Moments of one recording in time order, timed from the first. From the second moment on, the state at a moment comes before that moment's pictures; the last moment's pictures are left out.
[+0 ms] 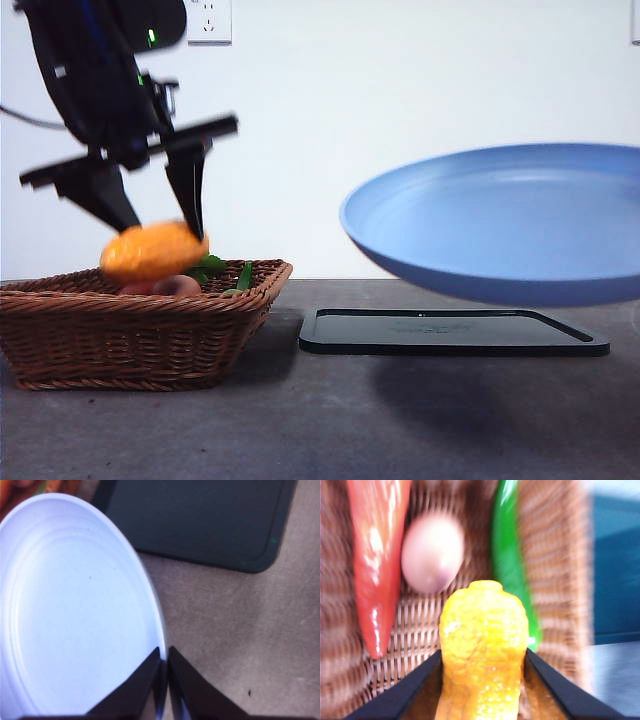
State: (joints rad) left arm -0.43 1.60 1.22 -0.63 0.06 -0.45; right arm 0.19 0.84 0.72 -0.75 -0.34 0.12
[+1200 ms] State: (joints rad) left arm -0.85 1.65 1.23 -0.33 0.29 -0.38; right arm 0.20 1.13 0.72 -0.48 -0.52 0.29
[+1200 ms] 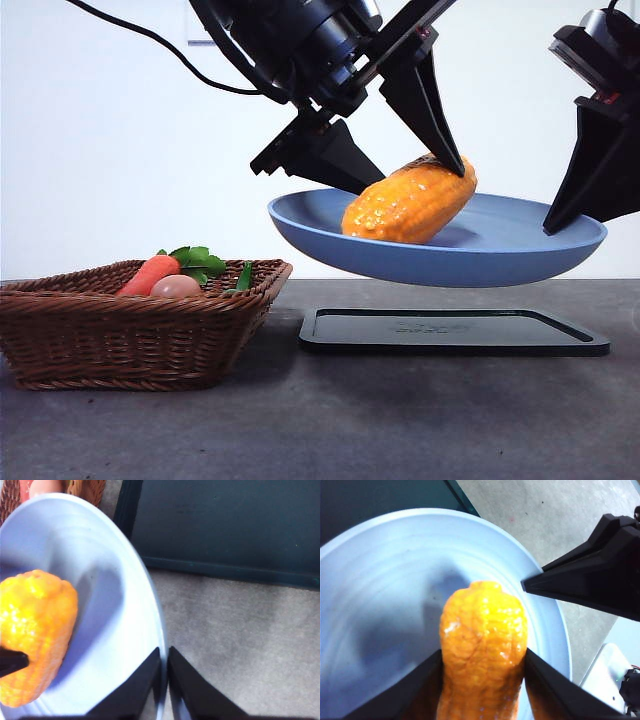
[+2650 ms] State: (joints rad) left arm -0.76 1.65 1.74 -0.82 0.29 -0.18; right arm 0.08 1.30 0.82 -0.36 -0.47 0.32
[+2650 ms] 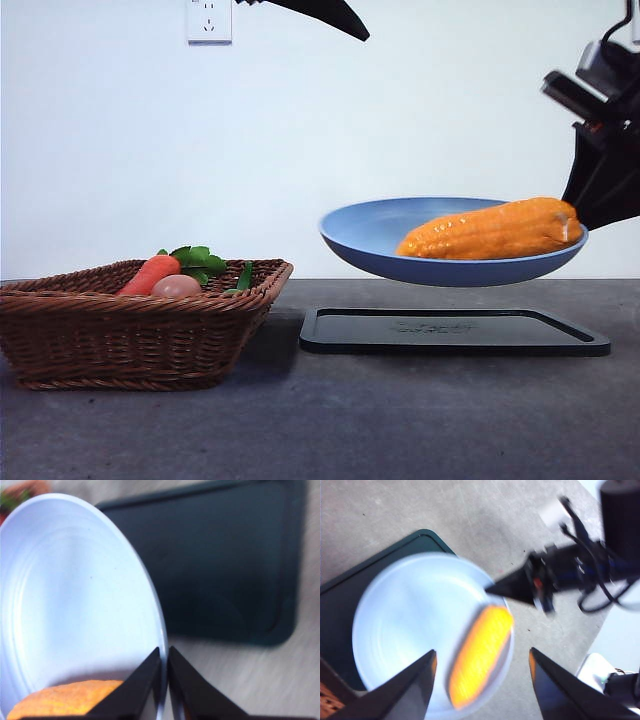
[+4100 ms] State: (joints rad) left arm -0.76 1.65 1.74 -0.85 0.29 -0.16; right arm 0.04 1.85 1.19 -0.41 -0.49 0.32
